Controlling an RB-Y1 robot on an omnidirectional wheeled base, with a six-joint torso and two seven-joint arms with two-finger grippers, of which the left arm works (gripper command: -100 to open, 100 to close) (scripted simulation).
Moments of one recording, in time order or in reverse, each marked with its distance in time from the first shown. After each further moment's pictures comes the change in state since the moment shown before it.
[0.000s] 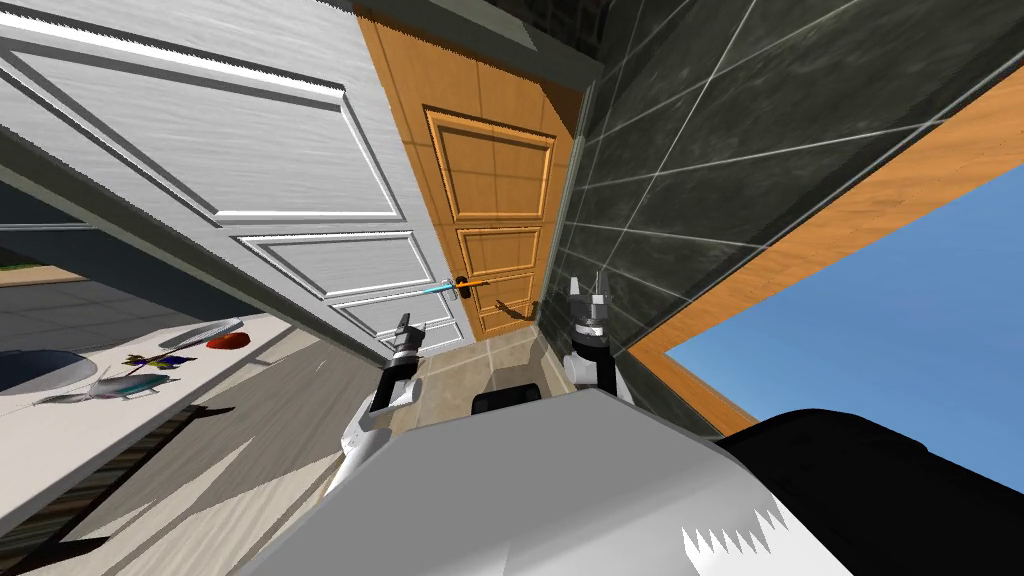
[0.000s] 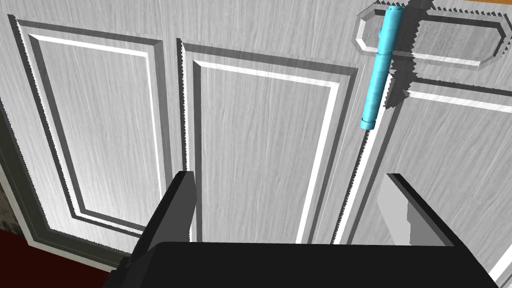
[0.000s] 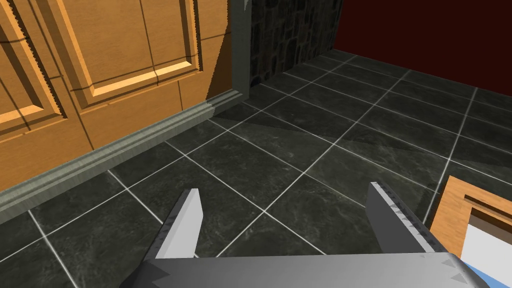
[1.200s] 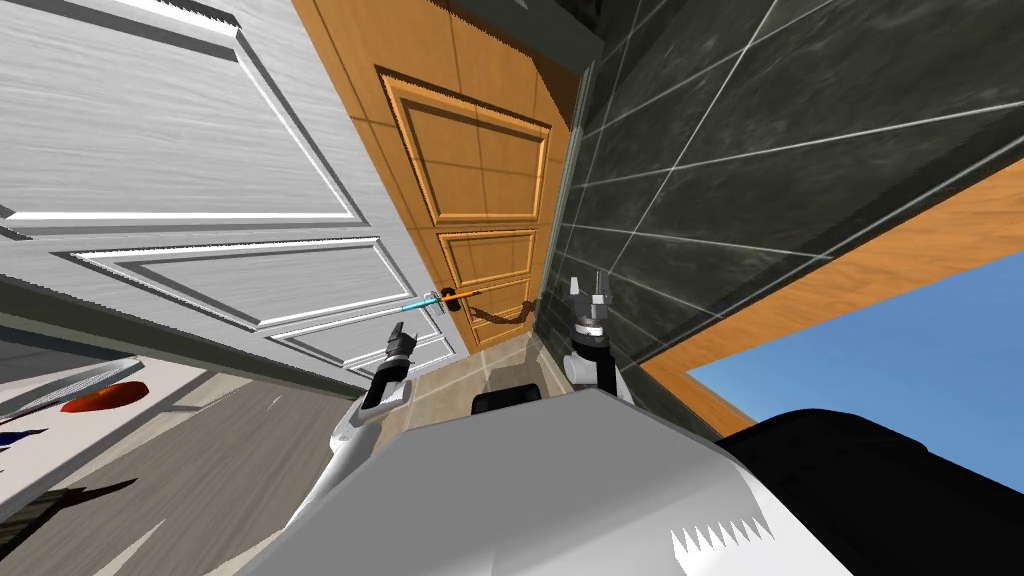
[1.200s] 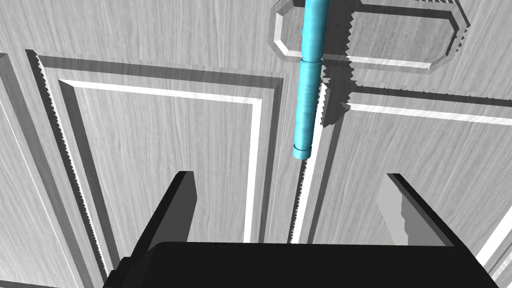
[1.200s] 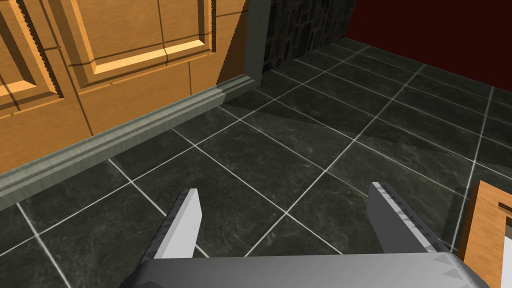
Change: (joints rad) arm -0.088 0.080 0.047 0.255 0.019 0.049 0.040
